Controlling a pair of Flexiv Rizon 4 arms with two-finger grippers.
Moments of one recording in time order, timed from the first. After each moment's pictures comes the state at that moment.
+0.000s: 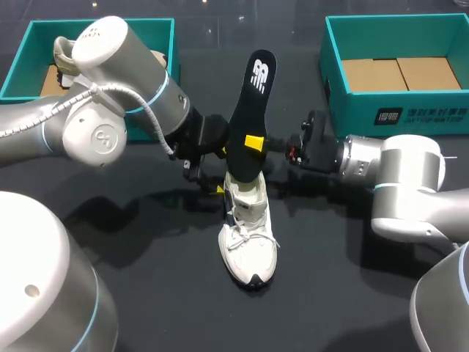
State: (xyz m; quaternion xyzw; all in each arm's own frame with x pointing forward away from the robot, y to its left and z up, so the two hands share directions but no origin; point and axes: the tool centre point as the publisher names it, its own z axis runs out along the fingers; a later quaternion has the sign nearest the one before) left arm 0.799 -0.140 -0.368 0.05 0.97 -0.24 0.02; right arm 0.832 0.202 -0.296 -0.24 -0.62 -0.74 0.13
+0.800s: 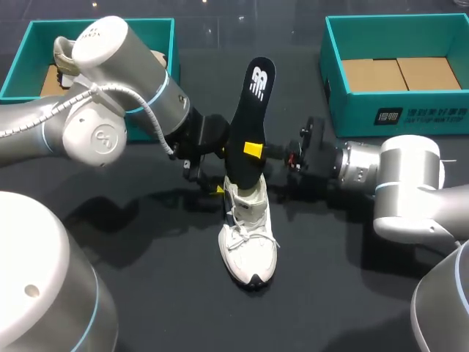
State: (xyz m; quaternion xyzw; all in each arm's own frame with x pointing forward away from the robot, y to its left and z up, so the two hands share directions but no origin) left arm 0.799 -0.140 -0.368 0.05 0.97 -0.24 0.02; right arm 0.820 0.204 -0.304 -0.24 -0.62 -0.73 0.14
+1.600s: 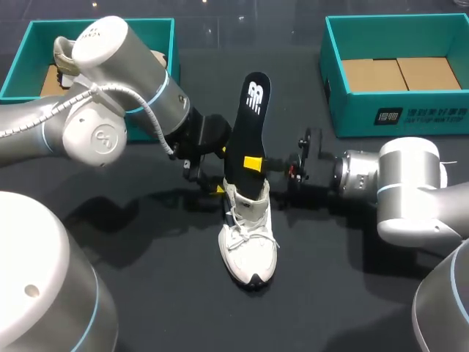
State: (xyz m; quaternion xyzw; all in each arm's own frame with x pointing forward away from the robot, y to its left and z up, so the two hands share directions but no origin) left arm 0.799 -0.140 -0.368 0.05 0.97 -0.24 0.02; right arm 0.798 0.205 -0.326 -0.27 -0.63 -0.71 0.17
